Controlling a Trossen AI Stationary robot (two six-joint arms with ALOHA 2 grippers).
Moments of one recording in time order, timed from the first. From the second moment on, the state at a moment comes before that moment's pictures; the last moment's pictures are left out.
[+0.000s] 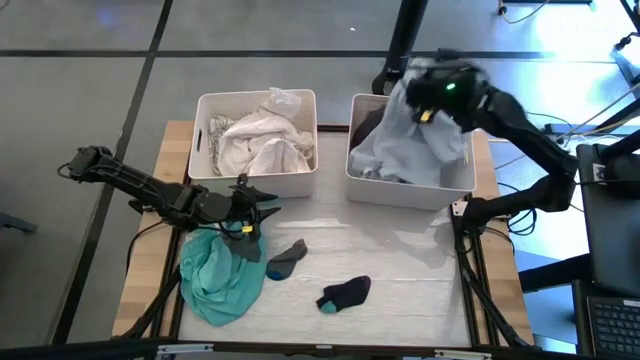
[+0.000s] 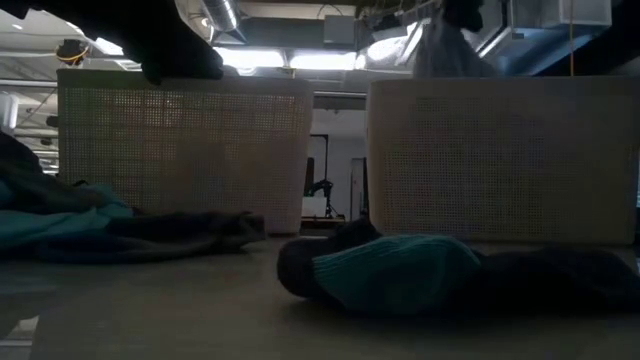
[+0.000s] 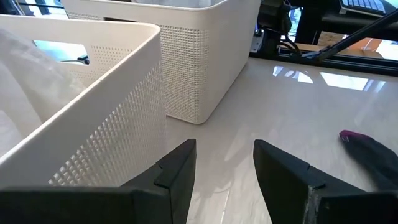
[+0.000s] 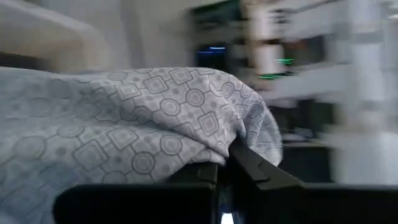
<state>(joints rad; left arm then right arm) -0.30 0.91 0.52 0.01 -0.62 -0.23 -0.53 1.29 1.65 -0.83 0.61 -0.95</state>
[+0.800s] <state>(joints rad) -0.30 0.91 0.52 0.01 -0.62 -0.26 -0.54 1.29 0.93 -0.54 0.25 -0.81</state>
